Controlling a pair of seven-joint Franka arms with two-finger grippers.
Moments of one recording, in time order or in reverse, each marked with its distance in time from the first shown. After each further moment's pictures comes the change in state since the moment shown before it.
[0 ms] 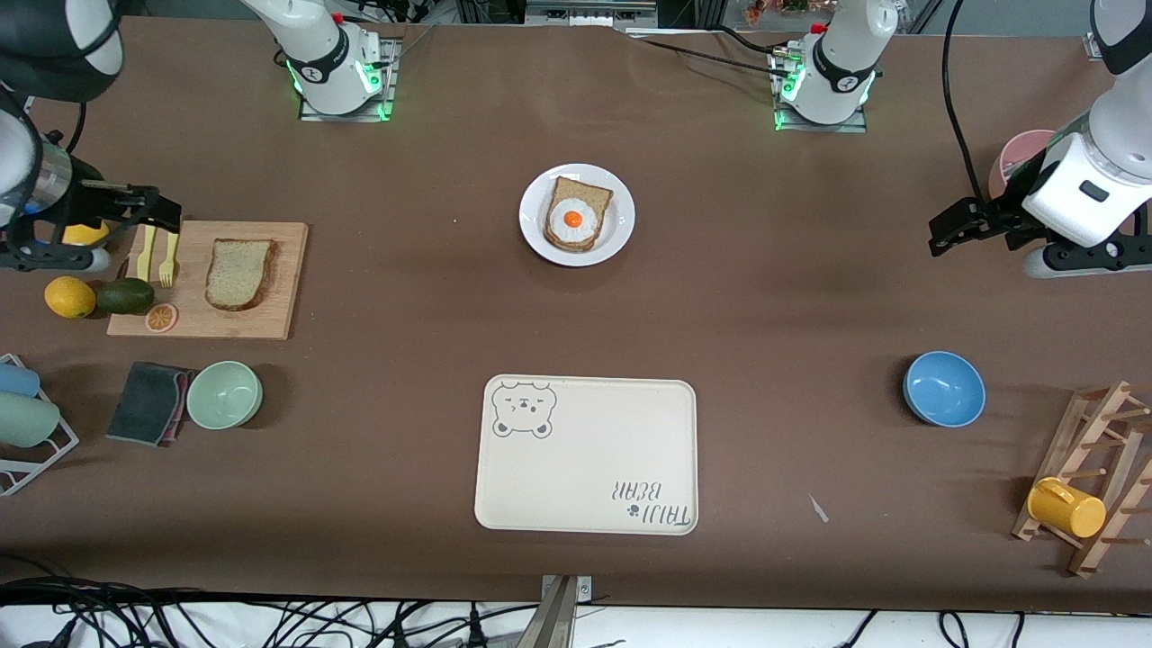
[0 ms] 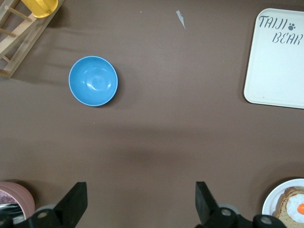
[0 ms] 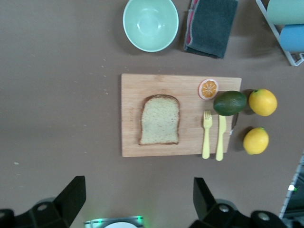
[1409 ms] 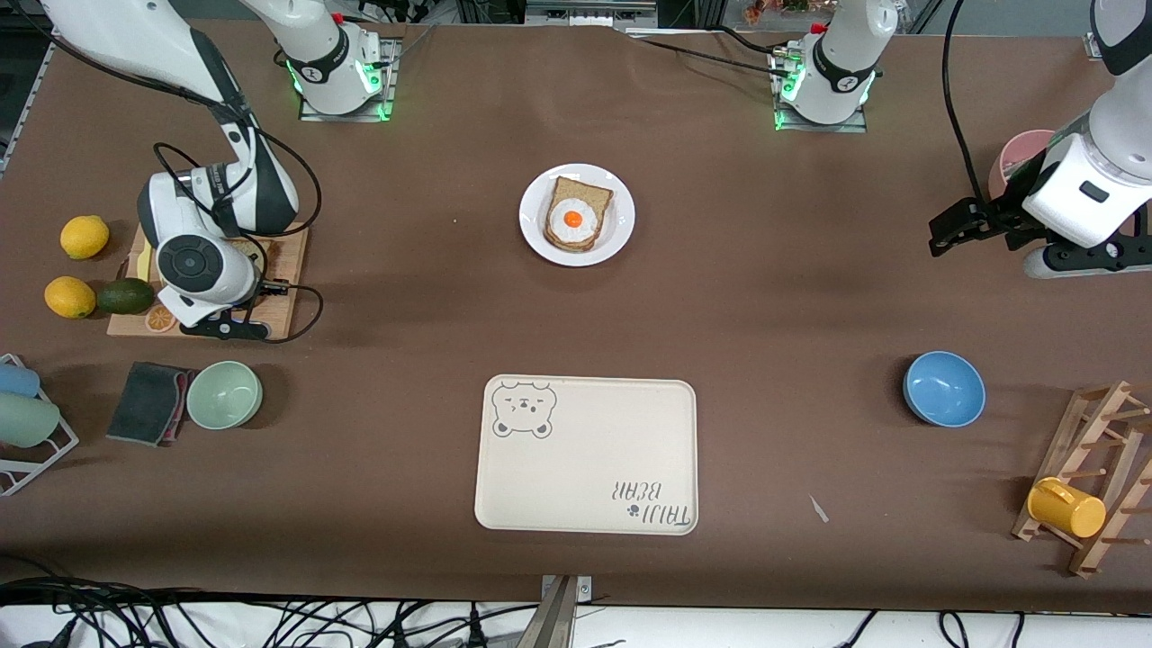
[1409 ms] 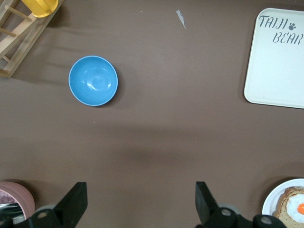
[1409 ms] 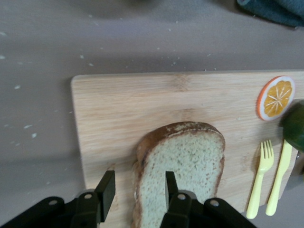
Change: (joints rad) left arm 0.000 0.001 0.000 0.001 0.000 -0.001 0.000; right arm 0.028 0.312 -0.040 -0.414 -0.216 0.618 0.314
